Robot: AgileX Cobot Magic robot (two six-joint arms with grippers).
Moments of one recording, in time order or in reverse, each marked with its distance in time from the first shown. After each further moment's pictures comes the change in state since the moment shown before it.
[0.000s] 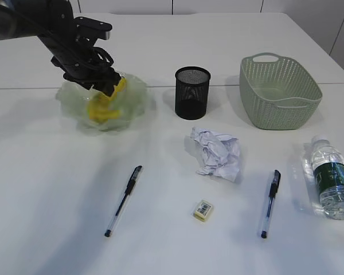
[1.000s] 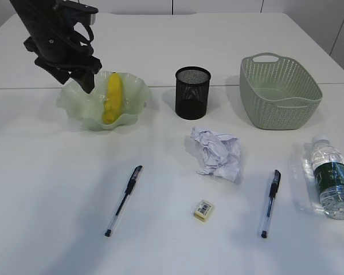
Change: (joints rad) left arm 0.000 -0.134 -0.005 0.043 0.324 0.000; right arm 0.000 0.000 0.000 0.007 0.013 0.000
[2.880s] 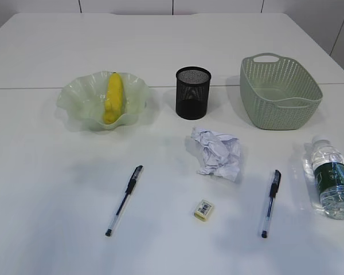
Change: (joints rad) left arm 0.002 -0.917 0.838 0.013 0.037 -0.155; right arm 0.000 0.000 0.000 0.153 0.029 -0.049
